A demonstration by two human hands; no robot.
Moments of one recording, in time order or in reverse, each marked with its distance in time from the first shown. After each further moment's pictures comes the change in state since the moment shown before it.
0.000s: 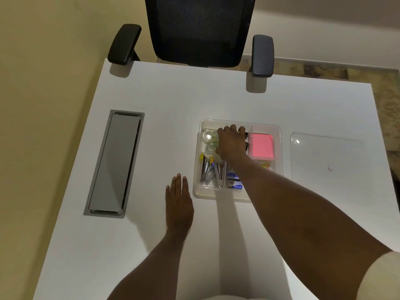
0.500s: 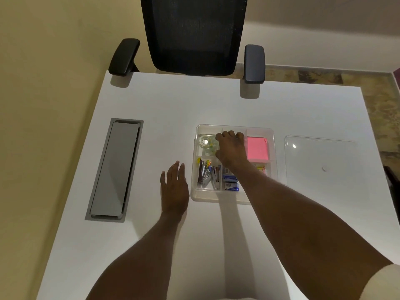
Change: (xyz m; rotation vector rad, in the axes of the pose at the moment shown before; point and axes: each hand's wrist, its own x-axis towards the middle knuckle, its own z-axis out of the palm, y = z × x) left_hand 0.044 0.009 -0.045 0.073 0.172 0.112; right_hand -0.022 0.017 -0.010 0.132 0.100 -0.049
